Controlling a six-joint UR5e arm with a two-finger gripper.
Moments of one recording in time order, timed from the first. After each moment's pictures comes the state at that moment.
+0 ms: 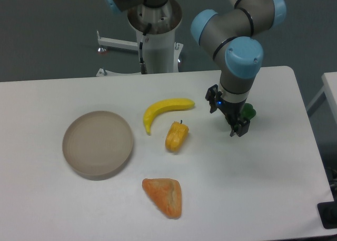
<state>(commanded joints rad) 2.36 -1.97 -1.42 -1.29 1.57 1.51</state>
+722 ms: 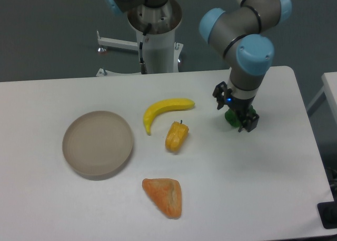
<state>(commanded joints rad) 2.49 -1.95 -1.47 -1.29 1.58 1.51</state>
